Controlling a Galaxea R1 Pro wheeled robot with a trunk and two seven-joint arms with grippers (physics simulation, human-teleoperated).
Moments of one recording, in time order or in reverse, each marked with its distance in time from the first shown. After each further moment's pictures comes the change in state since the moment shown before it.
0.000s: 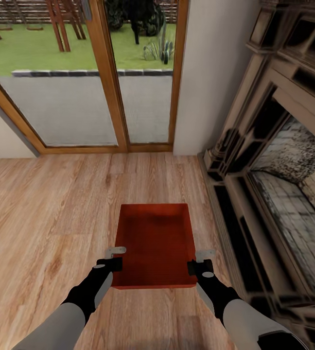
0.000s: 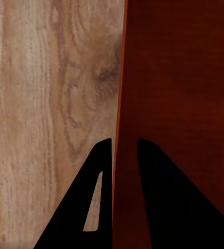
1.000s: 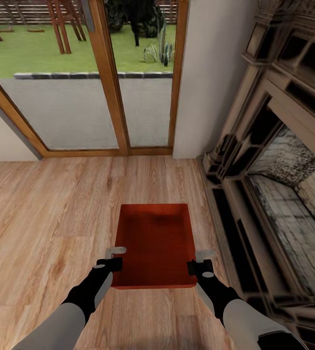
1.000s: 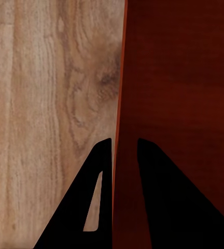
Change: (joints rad) left arm 0.000 0.000 0.000 0.001 0.000 0.000 0.000; right arm 0.000 0.000 0.000 0.000 0.001 0.001 0.000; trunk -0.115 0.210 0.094
